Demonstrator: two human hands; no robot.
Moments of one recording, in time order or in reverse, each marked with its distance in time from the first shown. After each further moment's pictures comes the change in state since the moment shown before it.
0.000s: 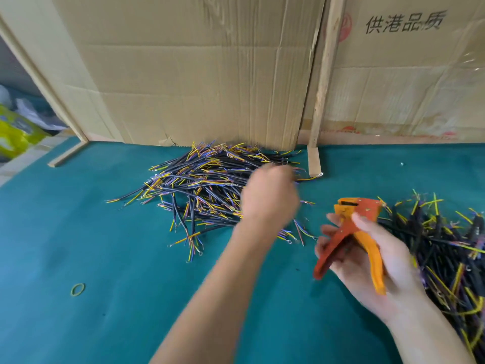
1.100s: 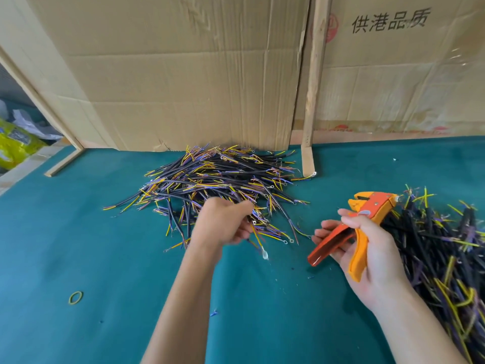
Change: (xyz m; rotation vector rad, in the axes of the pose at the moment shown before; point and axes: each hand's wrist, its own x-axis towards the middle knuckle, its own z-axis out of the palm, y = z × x) left_hand -0.039 -0.049 -0.030 -0.685 -0.211 -0.607; right_hand 0.002 0.001 0.005 -0.104 0.123 -0.189
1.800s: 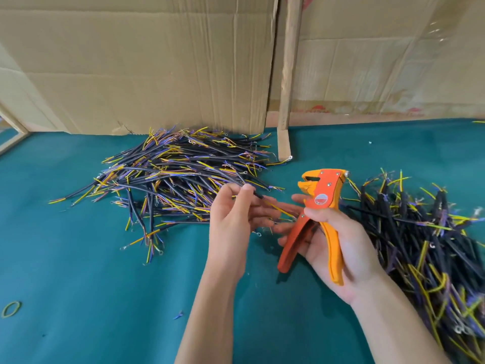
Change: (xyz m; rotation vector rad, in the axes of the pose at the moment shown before) left_hand -0.017 -0.015 0.079 -0.792 -0.138 0.294; right_hand -0.001 -0.001 -0.003 -0.065 -0.263 0.124
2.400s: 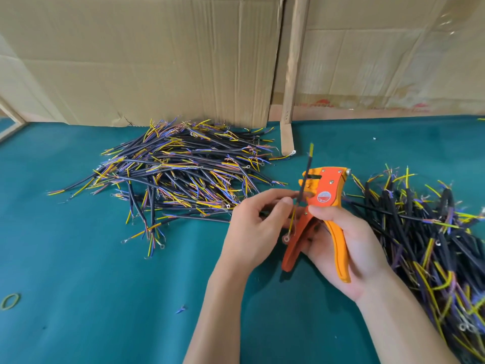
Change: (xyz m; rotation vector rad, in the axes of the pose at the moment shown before) left_hand -0.003 -0.012 0.001 0.536 -0.259 0.043; right_hand 0.000 -0.001 0.000 0.065 -0.074 0.037
